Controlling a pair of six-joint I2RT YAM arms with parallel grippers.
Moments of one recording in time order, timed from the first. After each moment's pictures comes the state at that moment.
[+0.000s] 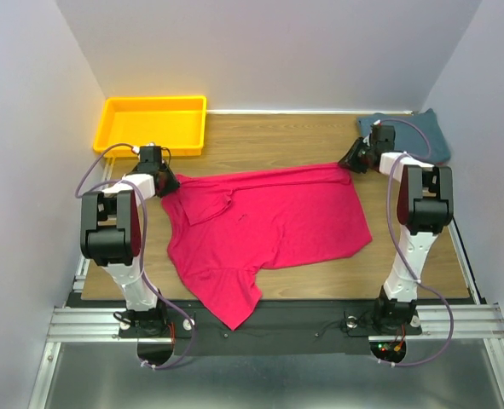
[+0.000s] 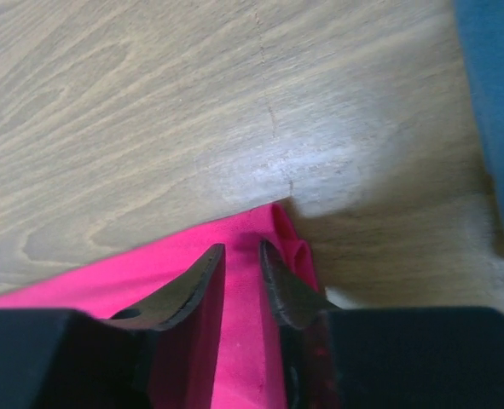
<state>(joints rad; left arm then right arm) 0.02 1.79 1.04 -0.13 -0.02 -0.49 -0.07 2.11 1.42 -0.09 -0.26 0.51</state>
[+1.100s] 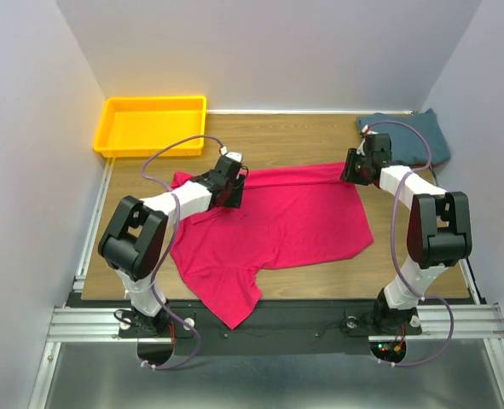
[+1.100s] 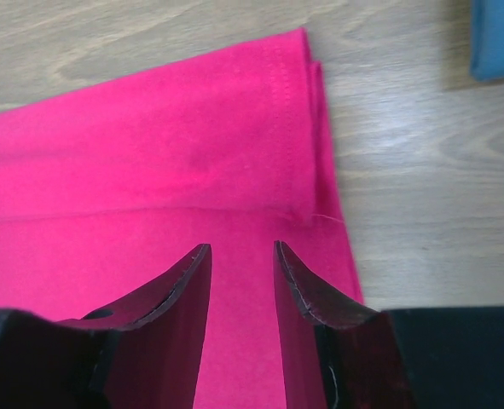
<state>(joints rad) -0.55 1.71 1.07 -0.26 -0.23 -0.27 0.05 1.74 1.14 -0.22 -0.11 0.25</state>
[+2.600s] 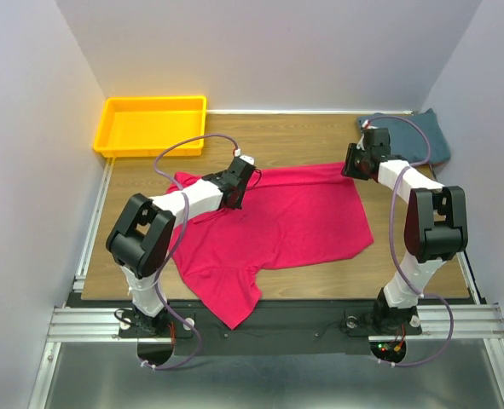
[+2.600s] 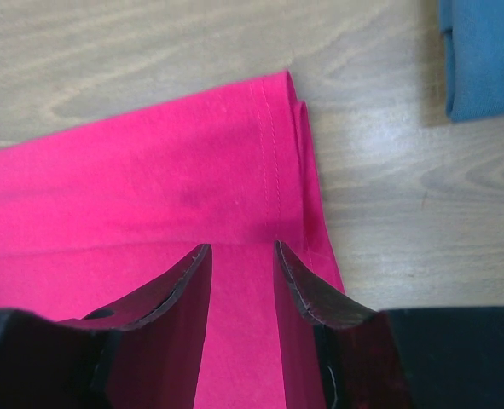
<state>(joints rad) -0.63 1.78 1.16 -0.37 -0.35 -0.20 0.05 1.80 1.21 -0.23 -0.03 0.24</state>
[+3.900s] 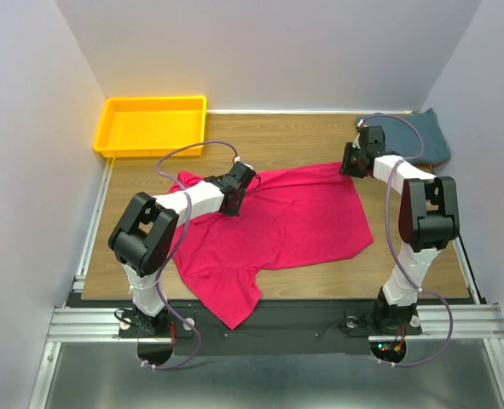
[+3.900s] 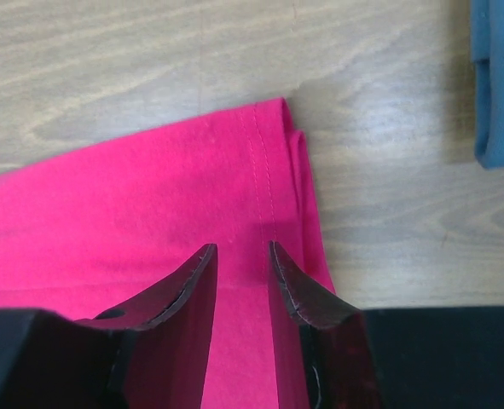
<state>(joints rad) -0.63 1.79 1.14 -0.45 -0.33 -0.21 0.05 1.90 1.29 -0.23 -0.07 0.23</state>
